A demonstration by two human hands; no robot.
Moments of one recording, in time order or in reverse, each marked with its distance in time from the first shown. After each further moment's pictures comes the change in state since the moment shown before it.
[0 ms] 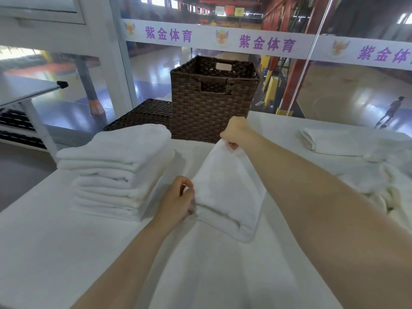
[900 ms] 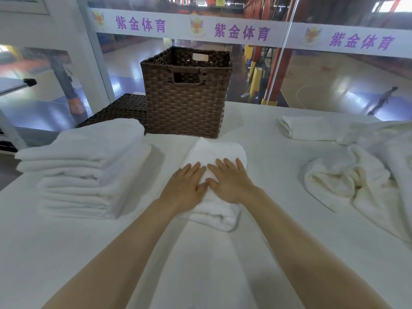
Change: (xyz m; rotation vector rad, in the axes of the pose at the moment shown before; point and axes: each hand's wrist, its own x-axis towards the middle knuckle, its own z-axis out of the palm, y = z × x) left_hand 0.036 0.004 0.059 0.899 -0.338 0.352; right_hand -0.122 0.107 0.061 -0.488 -0.181 -0.269
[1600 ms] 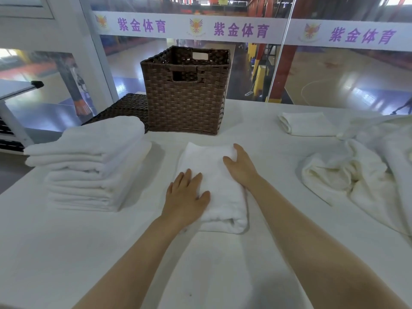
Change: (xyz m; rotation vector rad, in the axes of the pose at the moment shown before) left_hand -0.047 0.033 0.009 -0.132 0.038 -0.218; right_hand 0.007 0.032 -0.001 0.870 0.286 0.295
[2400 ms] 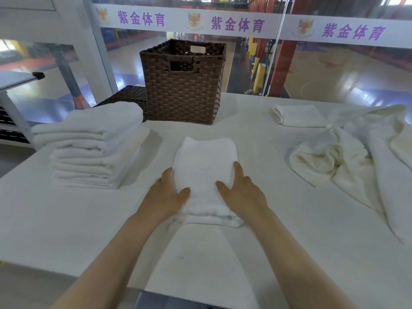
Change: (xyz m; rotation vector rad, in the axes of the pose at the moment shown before) left_hand -0.065 -0.009 -0.014 -0.298 0.051 -0.168; right_hand -0.141 0.009 -0.006 -0.433 -0.054 0.087
